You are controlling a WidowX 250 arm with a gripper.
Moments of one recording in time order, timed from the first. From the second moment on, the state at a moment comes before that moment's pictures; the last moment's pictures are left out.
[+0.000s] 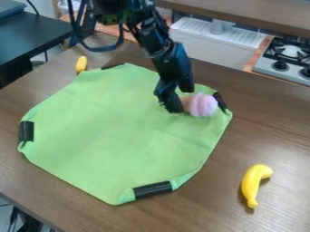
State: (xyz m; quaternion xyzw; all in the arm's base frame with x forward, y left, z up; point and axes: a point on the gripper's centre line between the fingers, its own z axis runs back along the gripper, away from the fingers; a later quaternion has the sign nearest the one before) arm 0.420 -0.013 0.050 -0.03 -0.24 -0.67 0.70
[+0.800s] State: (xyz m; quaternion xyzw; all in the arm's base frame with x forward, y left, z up) arm 0.375 0.048 0.111 -0.08 -0.19 -0.60 0.77
